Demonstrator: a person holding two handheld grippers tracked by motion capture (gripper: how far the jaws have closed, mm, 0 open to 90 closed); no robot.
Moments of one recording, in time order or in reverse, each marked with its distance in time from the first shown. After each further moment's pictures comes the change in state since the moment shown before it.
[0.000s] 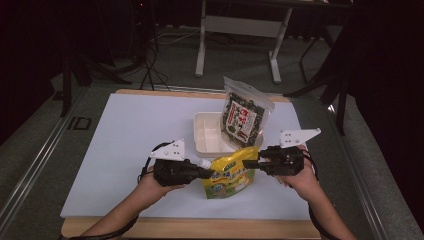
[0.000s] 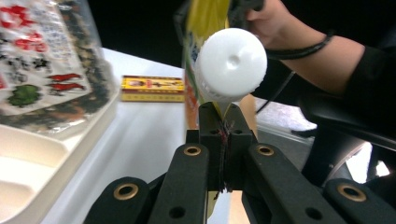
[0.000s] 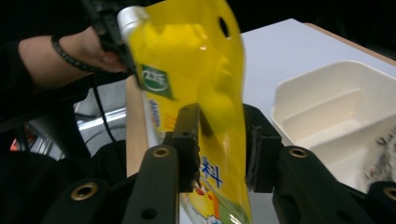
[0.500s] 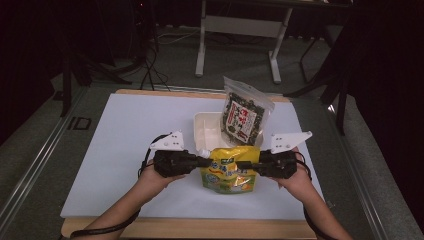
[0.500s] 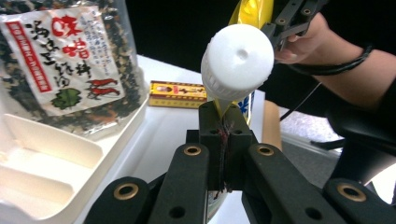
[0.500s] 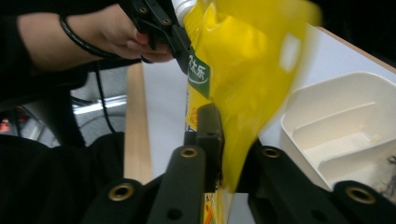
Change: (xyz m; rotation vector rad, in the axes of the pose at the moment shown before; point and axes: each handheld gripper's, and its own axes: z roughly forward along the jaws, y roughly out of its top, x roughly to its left) left arm 0.016 0.005 0.000 -0.015 0.088 -0.023; right arm 0.014 0.006 0.016 0.039 -0.017 -0.078
